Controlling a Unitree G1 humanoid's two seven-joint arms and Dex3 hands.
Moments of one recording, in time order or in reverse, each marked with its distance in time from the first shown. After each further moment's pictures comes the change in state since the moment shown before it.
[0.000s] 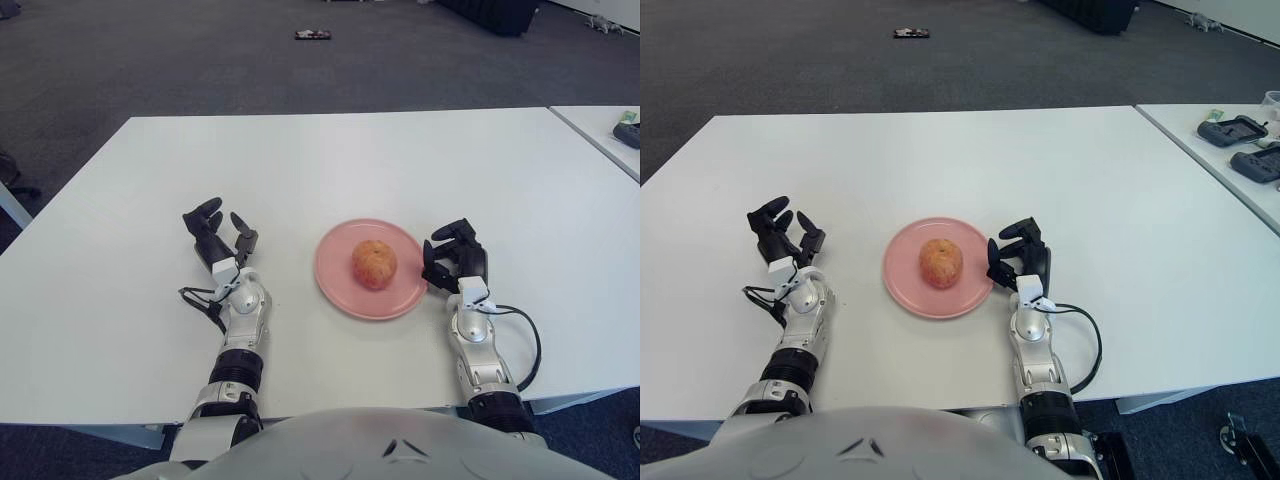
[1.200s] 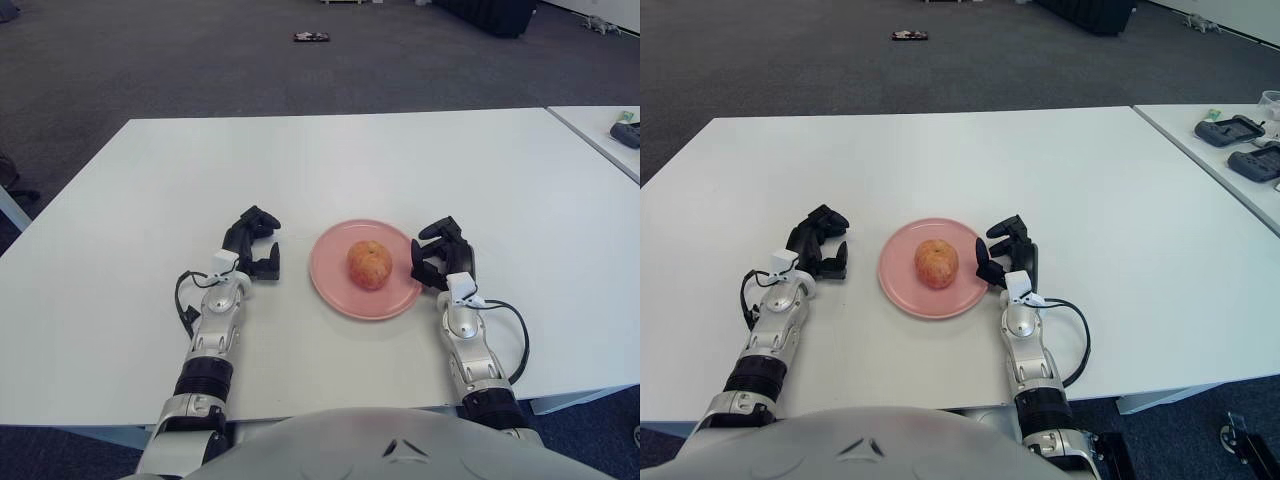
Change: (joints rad) left arm 0.092 0.176 -0.084 -0.194 -0.045 0.428 -0.675; right arm -0.017 -0.001 0.041 0.012 -0.001 0.033 0.006
